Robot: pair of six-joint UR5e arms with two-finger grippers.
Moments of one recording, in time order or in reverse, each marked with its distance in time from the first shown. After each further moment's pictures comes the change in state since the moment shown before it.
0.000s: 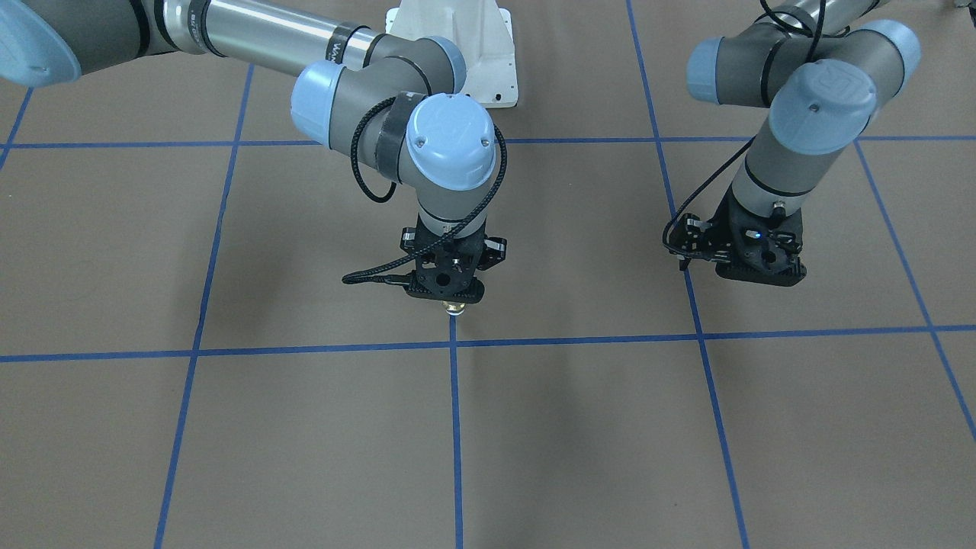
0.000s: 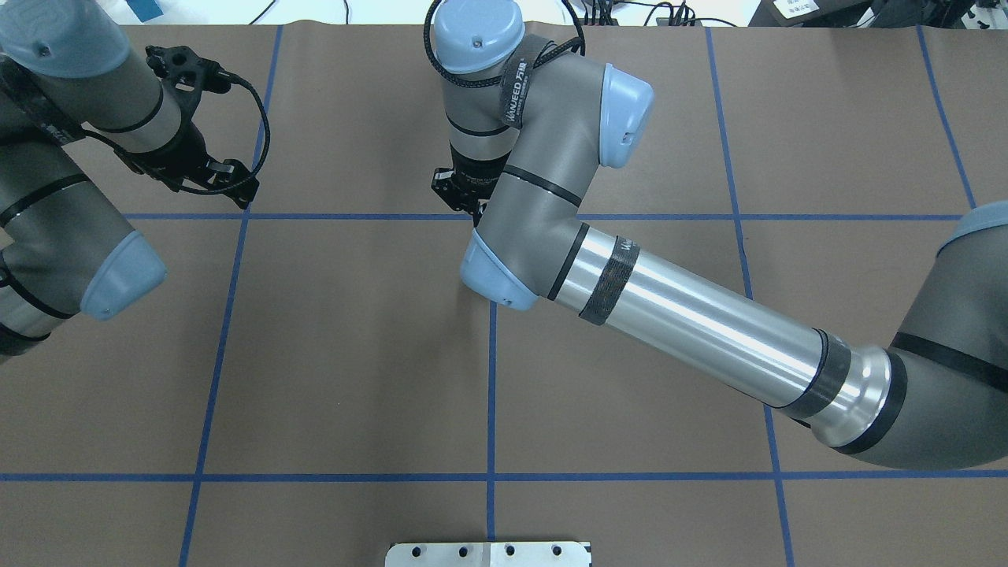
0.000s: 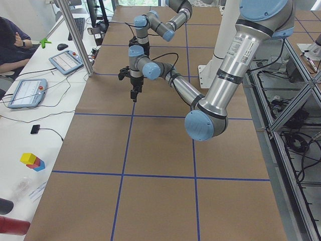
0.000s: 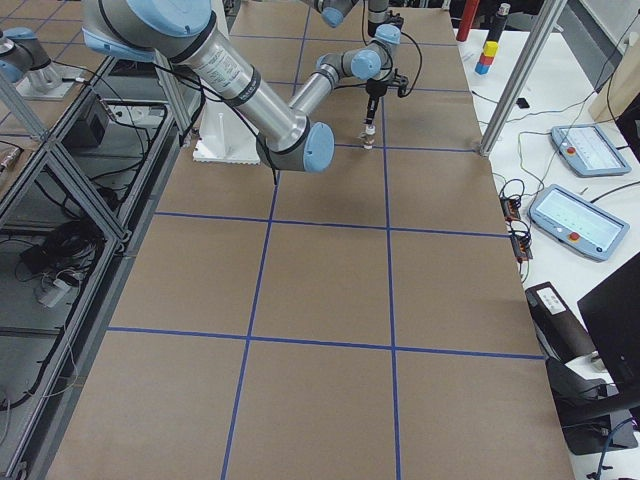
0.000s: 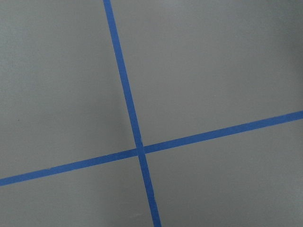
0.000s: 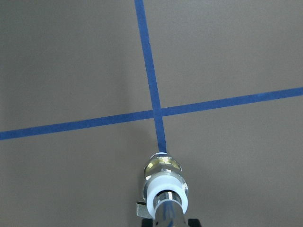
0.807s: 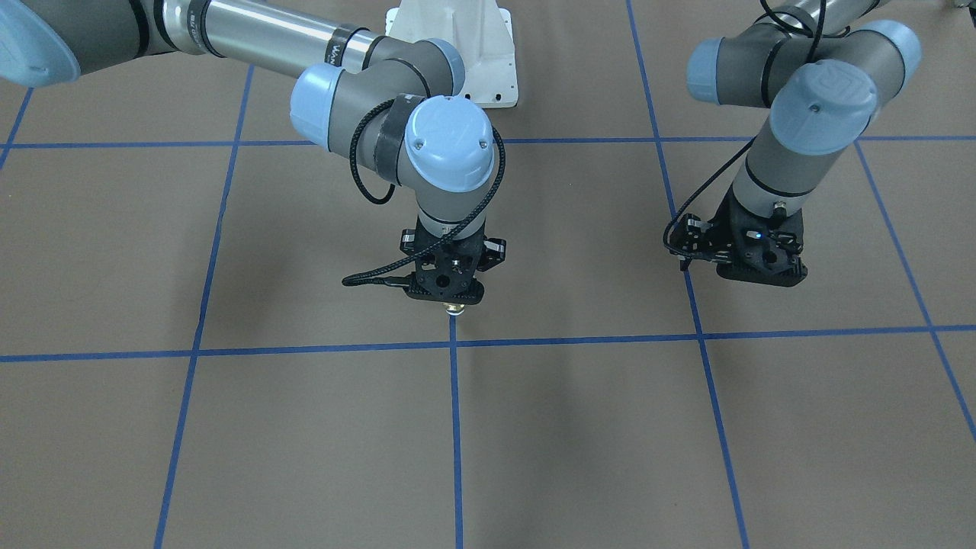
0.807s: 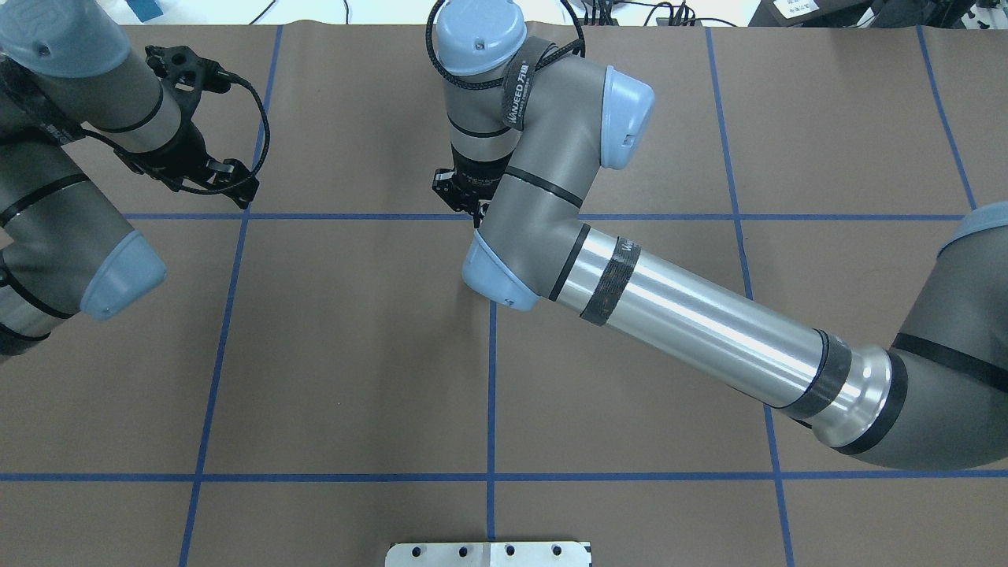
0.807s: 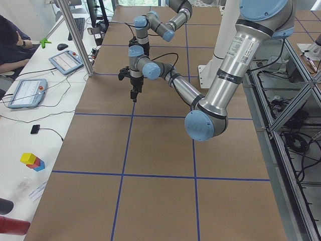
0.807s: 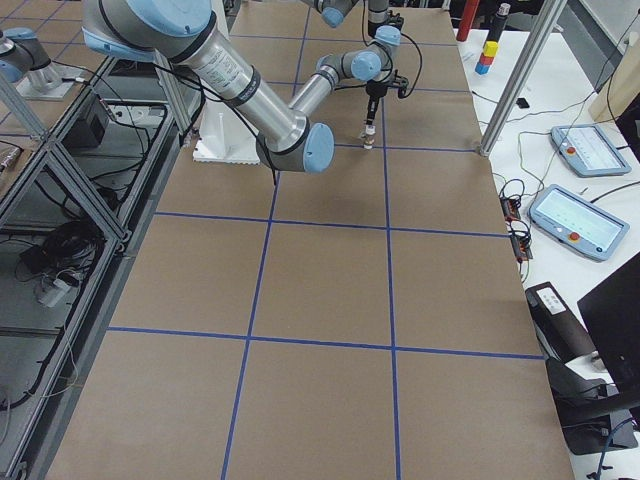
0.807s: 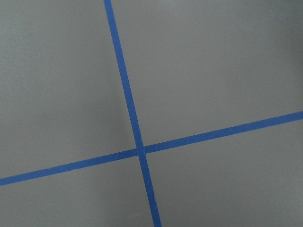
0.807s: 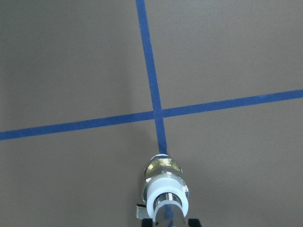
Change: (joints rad) left arm -0.001 0.001 0.000 0.000 0.000 -0.001; right arm 0.000 -0.005 -0.003 0.020 0.000 0.000
